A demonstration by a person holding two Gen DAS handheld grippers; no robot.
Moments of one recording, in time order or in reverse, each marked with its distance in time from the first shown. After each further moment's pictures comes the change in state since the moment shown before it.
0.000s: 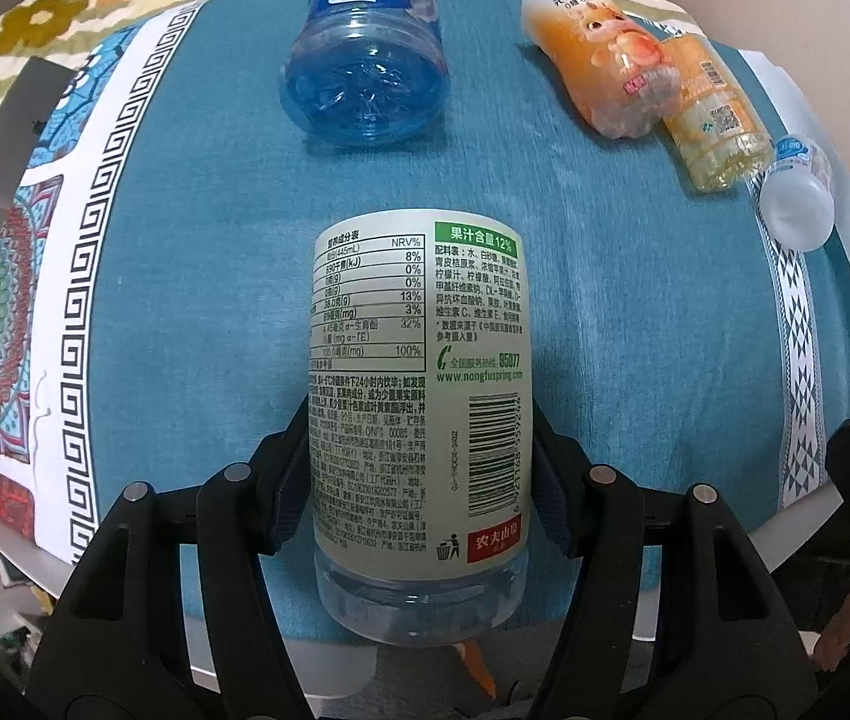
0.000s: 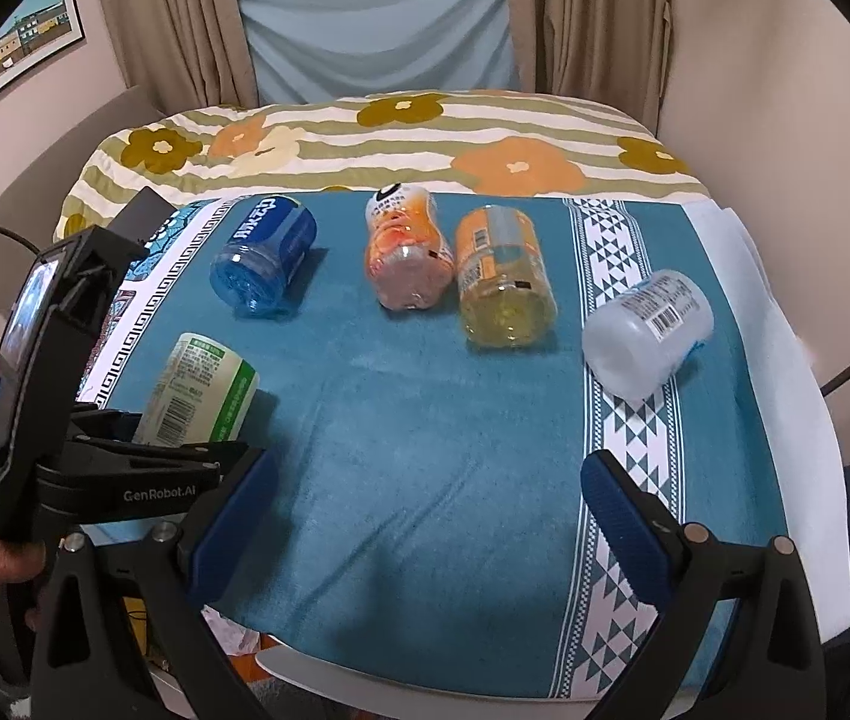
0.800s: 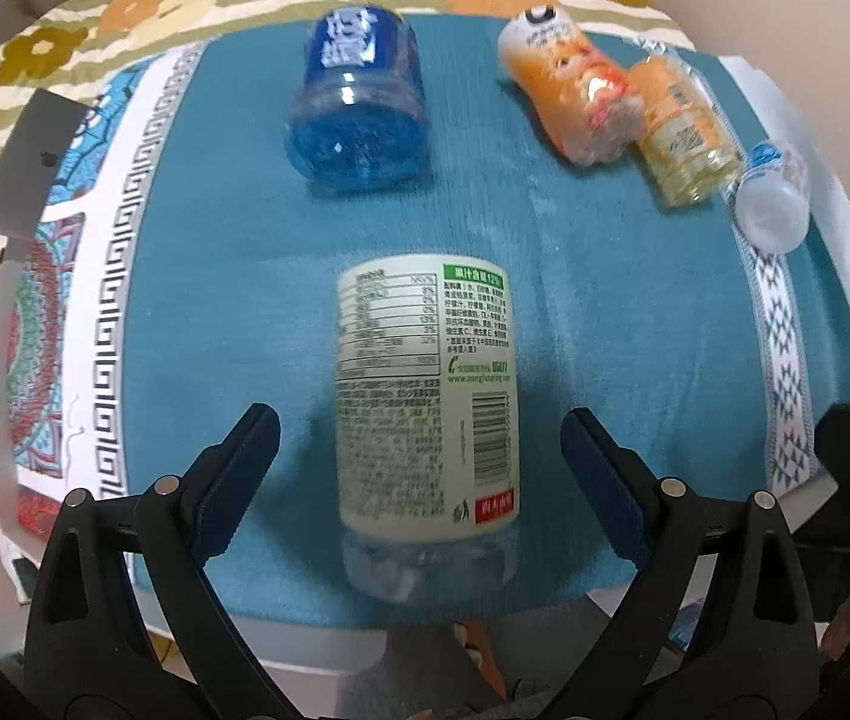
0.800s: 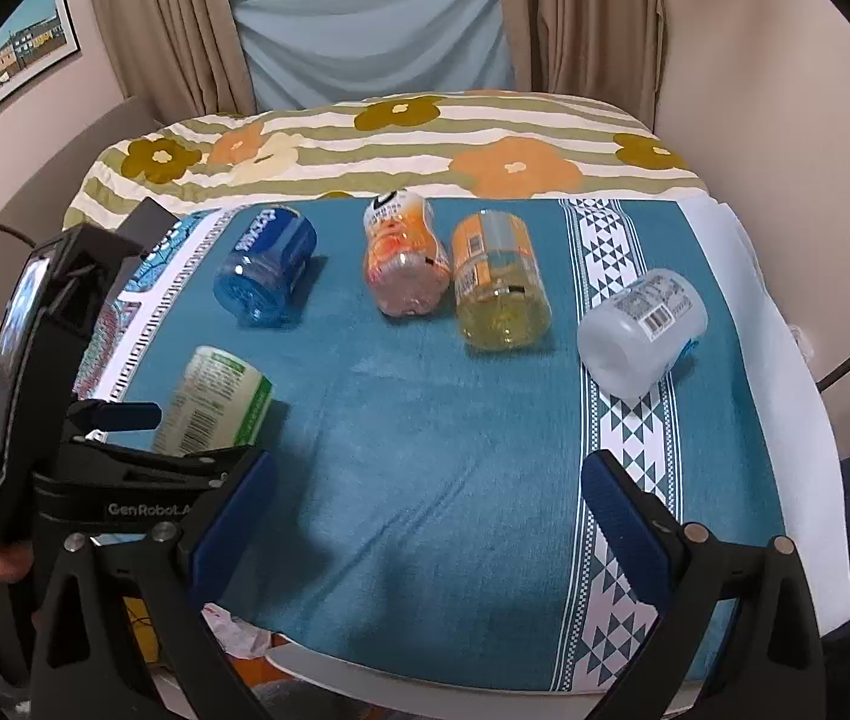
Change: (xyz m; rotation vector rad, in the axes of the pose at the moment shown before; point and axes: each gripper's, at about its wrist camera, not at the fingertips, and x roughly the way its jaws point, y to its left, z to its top) left arm -0.031 -0.005 0.006 0.031 -0.049 0.011; right arm -0.012 -0.003 0.010 0.032 0.000 0.031
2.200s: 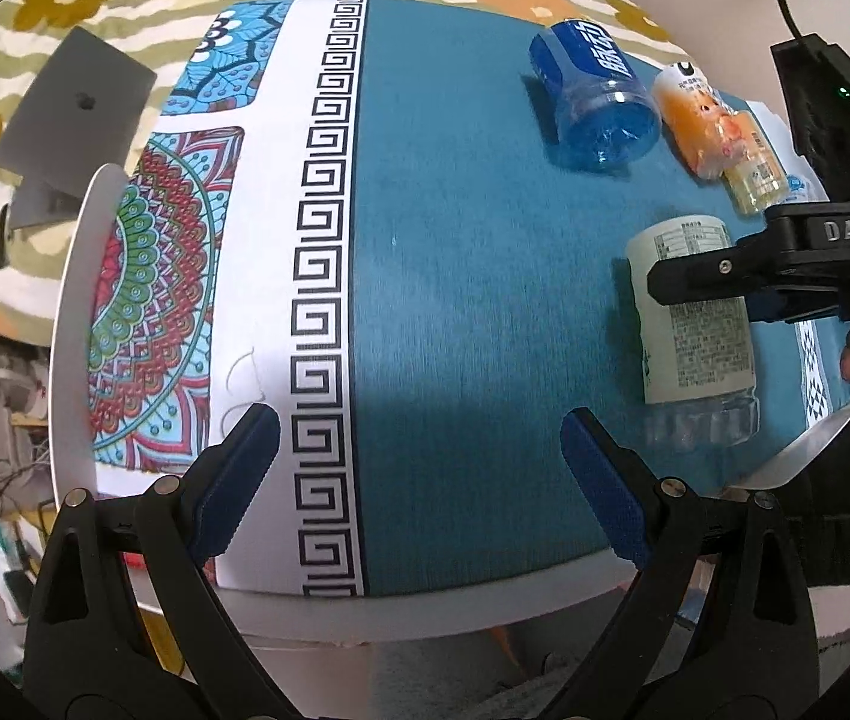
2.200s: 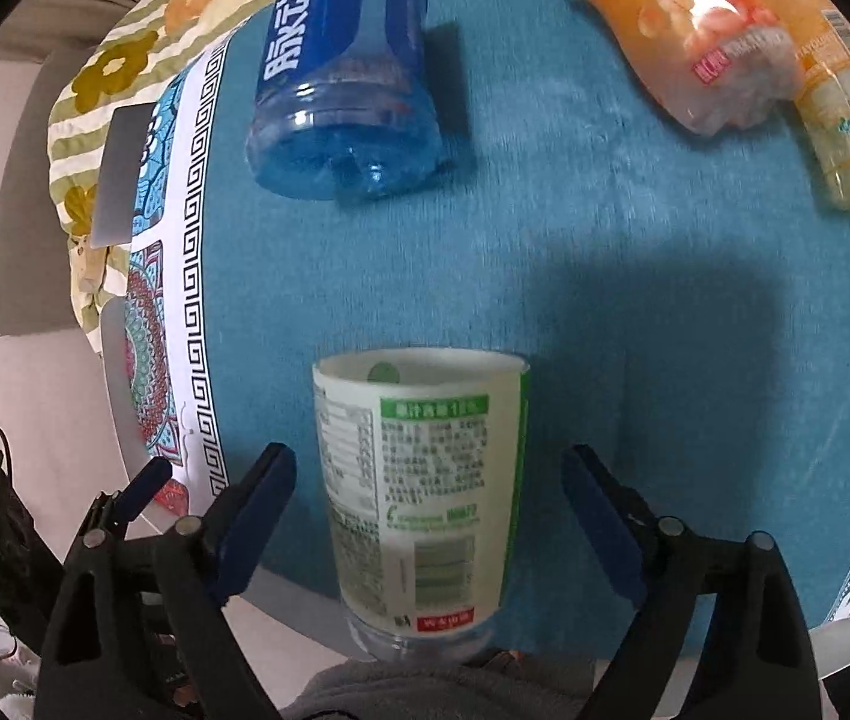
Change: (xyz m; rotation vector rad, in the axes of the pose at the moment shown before) left arm -0.005 0.155 -0.037 -0.034 -0.018 -0.113; right arm 0.156 0.086 0.045 0.286 0.668 0.241
